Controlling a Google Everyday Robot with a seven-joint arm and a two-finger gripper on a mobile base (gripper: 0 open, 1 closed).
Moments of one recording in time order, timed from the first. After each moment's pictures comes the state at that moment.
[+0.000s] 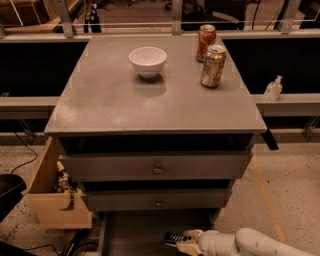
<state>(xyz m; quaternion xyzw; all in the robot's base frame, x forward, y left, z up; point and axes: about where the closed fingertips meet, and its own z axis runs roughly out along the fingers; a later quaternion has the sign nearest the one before) 0.415 -0.103 0.322 -0.32 0.82 0.35 0.32</state>
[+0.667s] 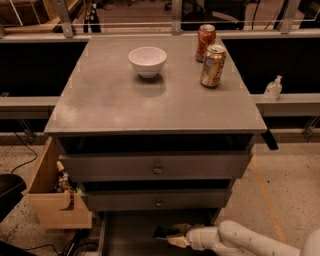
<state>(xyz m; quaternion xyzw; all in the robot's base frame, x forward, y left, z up) 0.463 -0.067 0.246 -0.35 0.80 0.36 0.33</state>
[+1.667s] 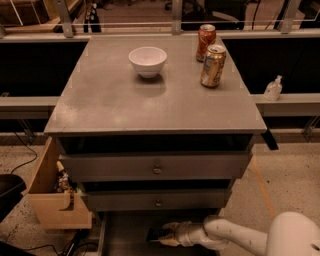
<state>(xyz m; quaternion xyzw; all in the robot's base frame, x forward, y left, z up) 0.483 -0.030 0.188 -0.47 0.75 0.33 0.33</state>
